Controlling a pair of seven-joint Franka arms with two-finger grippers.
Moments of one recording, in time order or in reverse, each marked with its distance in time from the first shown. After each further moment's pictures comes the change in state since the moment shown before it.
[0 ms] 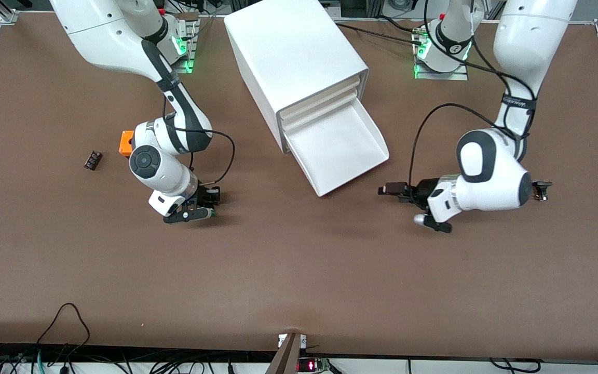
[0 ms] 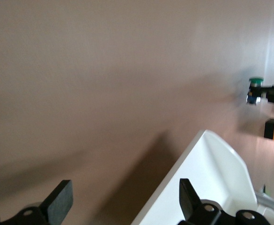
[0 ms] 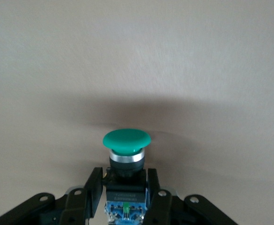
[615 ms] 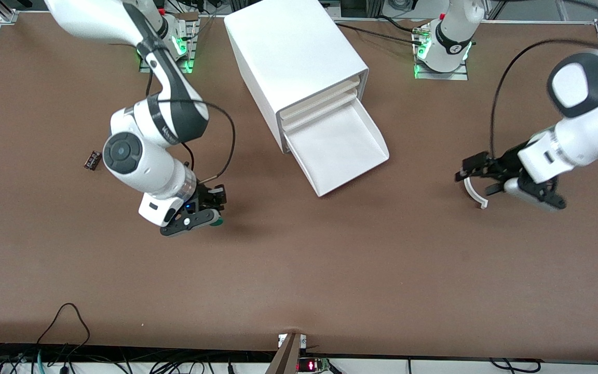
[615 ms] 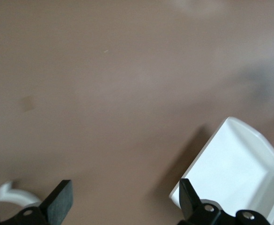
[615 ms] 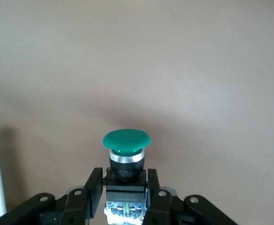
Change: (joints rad) left arm 0.107 -0.380 0.036 -0.054 0.466 -0.153 -0.074; right arm 0.026 -0.045 0.052 0.388 -0.020 -0.346 -0.106
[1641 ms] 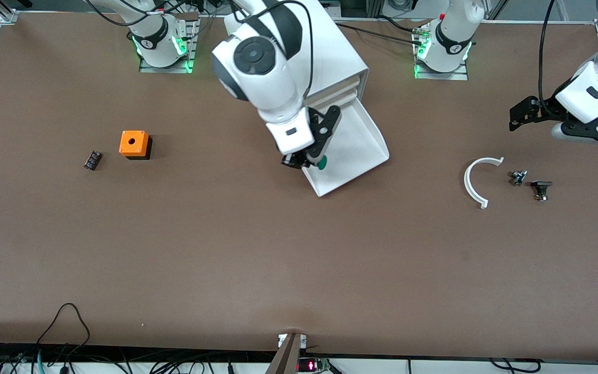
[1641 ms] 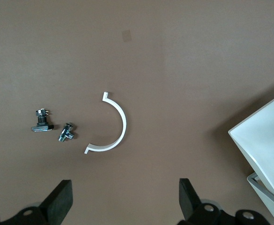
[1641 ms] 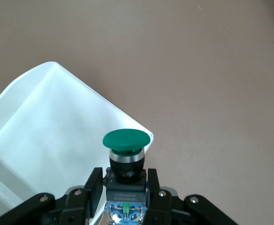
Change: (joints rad) left arm 0.003 -0.190 0.000 0.001 0.350 -0.269 -0.273; right arm 0.331 0.033 0.054 0.137 -0.067 0.015 -0.415
